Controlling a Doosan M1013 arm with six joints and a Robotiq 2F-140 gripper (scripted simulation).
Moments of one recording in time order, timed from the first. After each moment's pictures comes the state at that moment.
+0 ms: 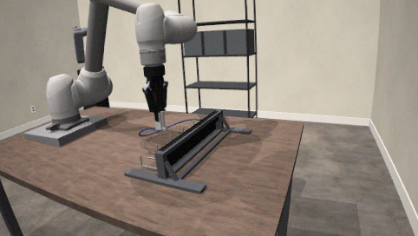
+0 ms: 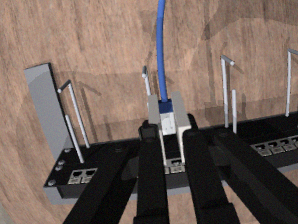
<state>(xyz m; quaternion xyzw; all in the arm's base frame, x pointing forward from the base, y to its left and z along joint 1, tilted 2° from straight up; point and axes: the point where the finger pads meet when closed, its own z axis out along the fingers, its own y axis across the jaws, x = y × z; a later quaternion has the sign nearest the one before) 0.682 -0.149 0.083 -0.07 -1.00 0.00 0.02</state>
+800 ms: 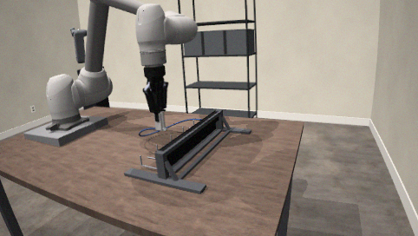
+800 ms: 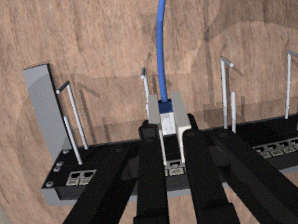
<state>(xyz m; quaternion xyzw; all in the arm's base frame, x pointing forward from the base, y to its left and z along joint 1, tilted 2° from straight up) 0.681 -0.148 0.081 -0.06 -1.00 0.00 0.02</state>
